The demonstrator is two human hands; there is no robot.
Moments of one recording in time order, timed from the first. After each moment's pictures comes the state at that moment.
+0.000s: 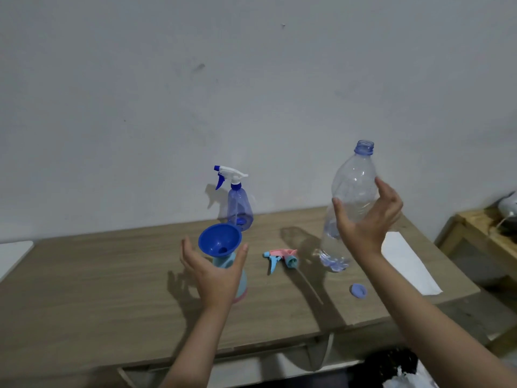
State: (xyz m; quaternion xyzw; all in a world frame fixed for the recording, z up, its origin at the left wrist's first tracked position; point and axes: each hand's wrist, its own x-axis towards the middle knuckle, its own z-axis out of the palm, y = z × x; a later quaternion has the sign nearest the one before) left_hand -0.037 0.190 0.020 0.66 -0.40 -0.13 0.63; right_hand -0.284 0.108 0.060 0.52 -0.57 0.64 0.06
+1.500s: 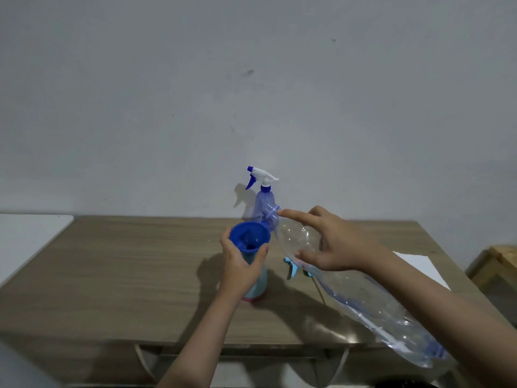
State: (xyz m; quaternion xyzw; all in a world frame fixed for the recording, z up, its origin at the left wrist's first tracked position) left_hand -0.015 0.194 0.027 0.61 -0.48 -0.27 0.57; right_hand -0.211 0.153 0.132 0.91 -0.37 0.17 -0.10
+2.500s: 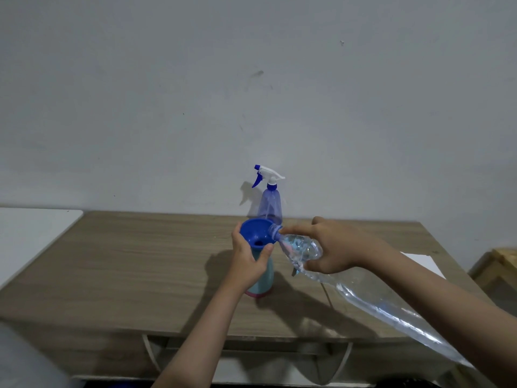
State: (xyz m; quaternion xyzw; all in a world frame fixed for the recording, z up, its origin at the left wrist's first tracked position) left_hand -0.002 0.192 0.021 0.60 -0.53 -0.31 0.51; right_hand -0.197 0.155 0.131 0.92 -0.39 0.01 -0.07
